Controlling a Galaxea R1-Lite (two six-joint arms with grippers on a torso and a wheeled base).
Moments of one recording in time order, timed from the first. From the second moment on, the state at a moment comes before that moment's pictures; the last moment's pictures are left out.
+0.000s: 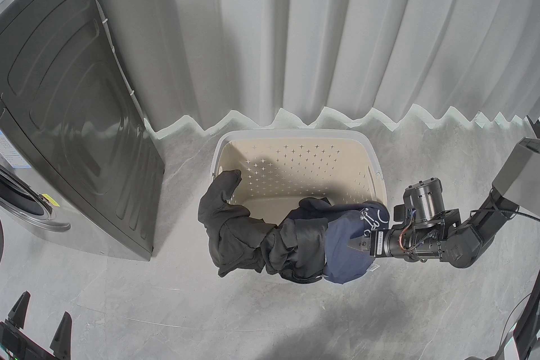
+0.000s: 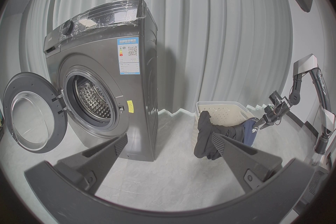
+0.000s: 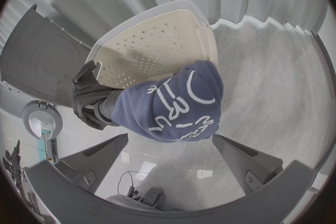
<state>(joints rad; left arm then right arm) 0.00 0.02 -0.02 0.00 0.00 -0.04 0.39 2.04 -0.68 -0.63 0.05 0.37</state>
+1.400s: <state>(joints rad) 0.00 0.02 -0.02 0.00 0.00 -0.04 0.45 1.76 -0.56 -0.66 0.04 0.44</state>
